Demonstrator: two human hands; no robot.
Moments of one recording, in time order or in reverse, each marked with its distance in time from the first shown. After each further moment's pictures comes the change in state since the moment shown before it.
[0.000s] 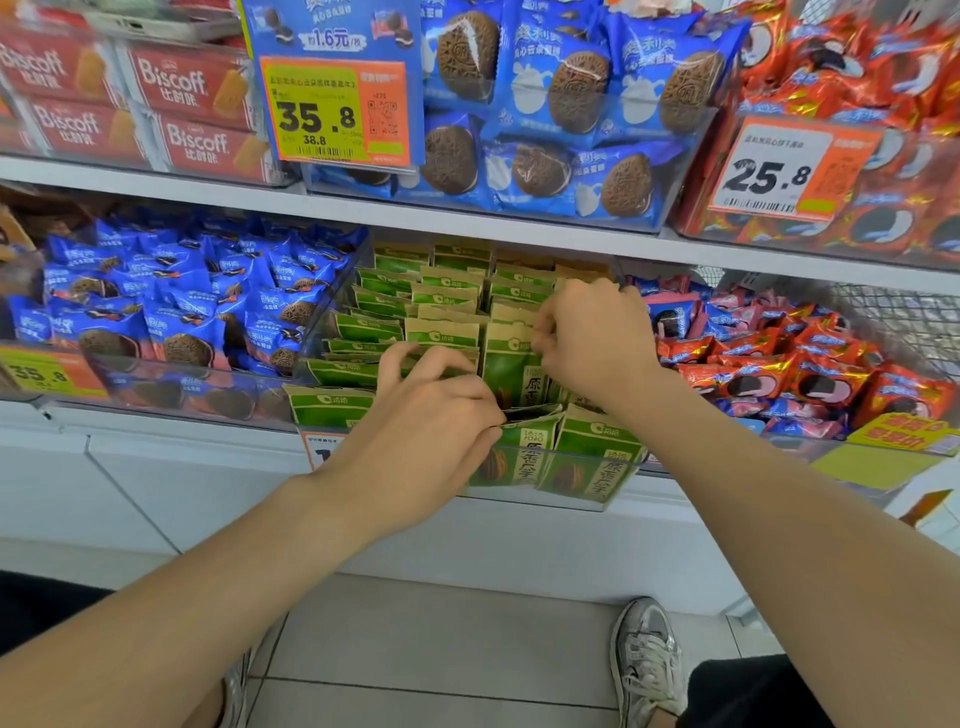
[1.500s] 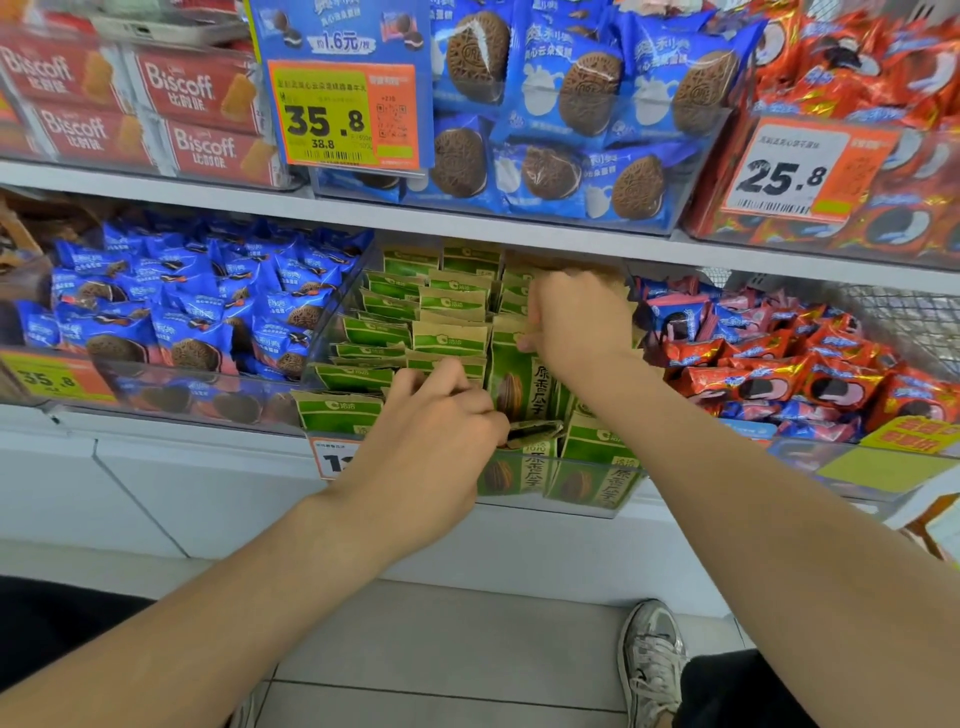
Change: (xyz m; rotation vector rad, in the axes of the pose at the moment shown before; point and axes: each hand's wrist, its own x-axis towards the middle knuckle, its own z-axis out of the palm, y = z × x) left_hand -0.003 0.007 0.002 0.128 -0.058 -0.015; right_hand 0.025 -0.017 0.013 -0.007 0.016 0.035
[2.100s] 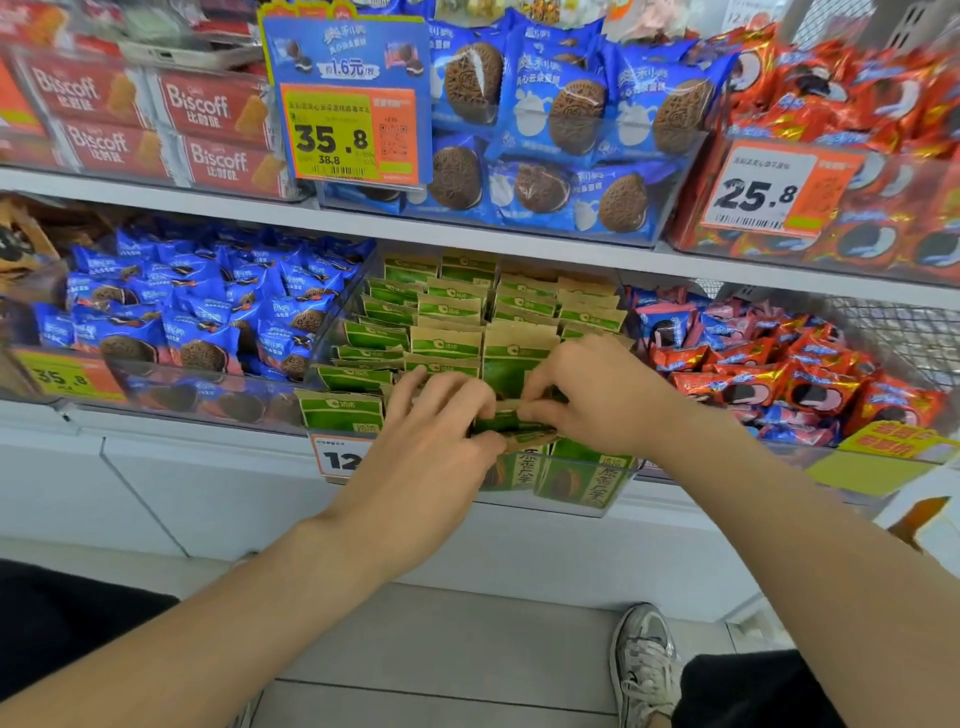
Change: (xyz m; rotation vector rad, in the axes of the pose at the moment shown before) left_hand -0.014 0.012 -0.001 0.000 0.124 0.019; right_hand -0.062 0.028 -0.035 0.153 -0.291 -0.453
